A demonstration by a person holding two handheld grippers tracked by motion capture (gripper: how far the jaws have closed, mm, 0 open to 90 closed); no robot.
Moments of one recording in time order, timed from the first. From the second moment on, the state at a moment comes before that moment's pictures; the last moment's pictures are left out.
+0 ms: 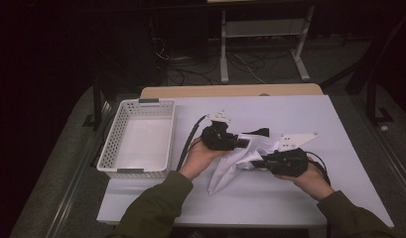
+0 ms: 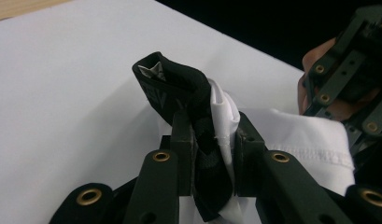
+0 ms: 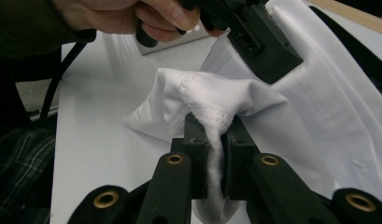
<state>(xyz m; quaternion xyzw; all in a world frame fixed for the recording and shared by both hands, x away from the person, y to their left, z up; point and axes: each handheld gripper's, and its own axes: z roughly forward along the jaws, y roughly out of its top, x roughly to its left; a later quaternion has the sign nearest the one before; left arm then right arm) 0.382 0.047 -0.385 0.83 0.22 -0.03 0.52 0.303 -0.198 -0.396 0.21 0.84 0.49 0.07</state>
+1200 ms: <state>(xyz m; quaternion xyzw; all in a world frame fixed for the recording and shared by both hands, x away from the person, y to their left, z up) 0.408 0.132 -0.293 0.83 0.24 0.01 0.50 0.350 -0.118 -0.324 0.16 0.83 0.53 0.07</state>
